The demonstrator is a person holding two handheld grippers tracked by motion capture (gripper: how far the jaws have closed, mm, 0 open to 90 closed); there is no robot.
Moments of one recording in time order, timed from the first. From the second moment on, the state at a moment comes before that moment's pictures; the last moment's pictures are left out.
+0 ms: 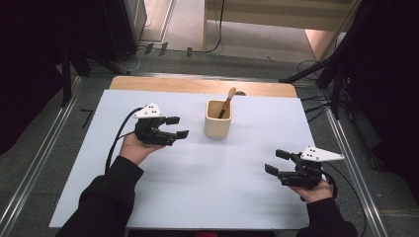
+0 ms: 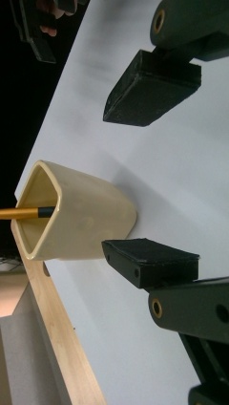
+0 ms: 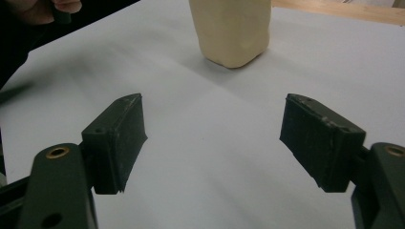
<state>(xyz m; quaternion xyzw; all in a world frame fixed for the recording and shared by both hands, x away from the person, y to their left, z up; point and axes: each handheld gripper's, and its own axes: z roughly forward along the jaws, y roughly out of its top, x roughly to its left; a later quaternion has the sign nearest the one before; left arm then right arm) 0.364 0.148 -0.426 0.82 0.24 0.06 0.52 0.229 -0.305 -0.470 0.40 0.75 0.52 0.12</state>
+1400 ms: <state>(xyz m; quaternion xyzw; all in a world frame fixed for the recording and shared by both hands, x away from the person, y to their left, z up) 0.327 0.212 -0.443 0.82 0.25 0.09 0.51 0.228 -0.309 -0.468 0.40 0.74 0.52 0.12</state>
